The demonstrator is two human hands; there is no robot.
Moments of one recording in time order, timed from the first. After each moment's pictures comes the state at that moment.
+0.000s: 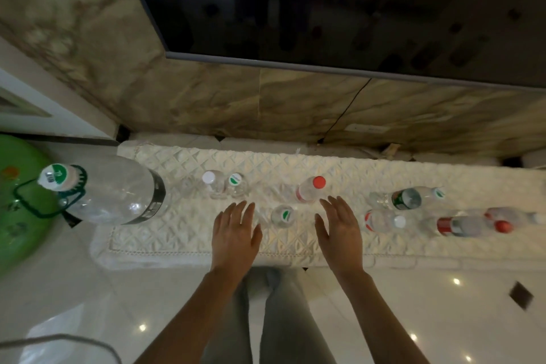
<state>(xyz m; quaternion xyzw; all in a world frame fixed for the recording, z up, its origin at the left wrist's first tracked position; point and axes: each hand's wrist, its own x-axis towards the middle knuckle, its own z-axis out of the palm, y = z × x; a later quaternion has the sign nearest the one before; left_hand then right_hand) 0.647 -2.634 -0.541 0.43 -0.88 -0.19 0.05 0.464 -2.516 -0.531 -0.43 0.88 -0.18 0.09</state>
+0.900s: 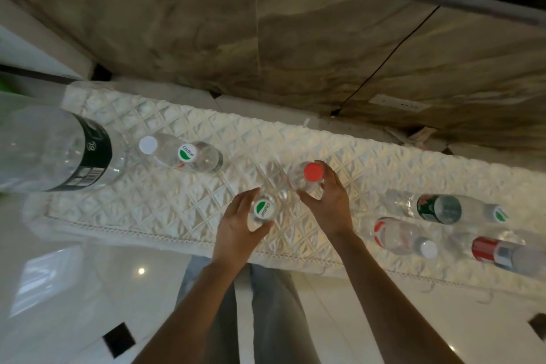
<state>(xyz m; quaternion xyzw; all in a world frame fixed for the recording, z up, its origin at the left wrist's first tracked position) 0.565 -2.600 -0.680 0.49 -0.77 -0.37 0.14 0.371 -2.556 -0.692 -0.42 0.82 -0.28 0.26</state>
